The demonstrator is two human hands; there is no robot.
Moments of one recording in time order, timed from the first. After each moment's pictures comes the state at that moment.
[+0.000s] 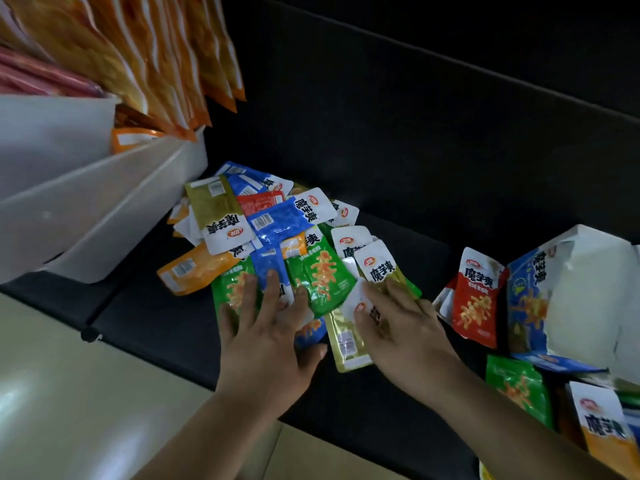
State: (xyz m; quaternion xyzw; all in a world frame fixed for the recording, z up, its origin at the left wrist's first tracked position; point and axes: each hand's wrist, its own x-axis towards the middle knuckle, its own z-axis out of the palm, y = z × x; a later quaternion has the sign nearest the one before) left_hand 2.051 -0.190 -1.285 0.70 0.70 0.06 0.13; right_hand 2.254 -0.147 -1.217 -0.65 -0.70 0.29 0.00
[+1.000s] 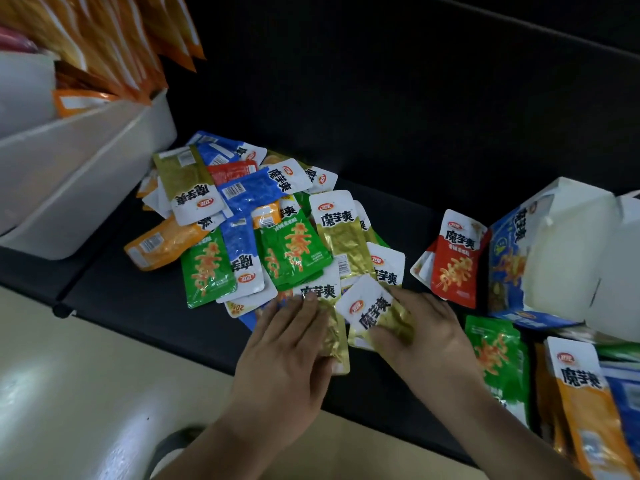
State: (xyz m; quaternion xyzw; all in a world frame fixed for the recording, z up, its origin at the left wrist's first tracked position) left_hand 2.096 -0.240 -1.293 0.79 0.59 0.16 0.10; right_hand 2.318 -0.195 -1.263 -0.69 -0.68 0.19 0.16
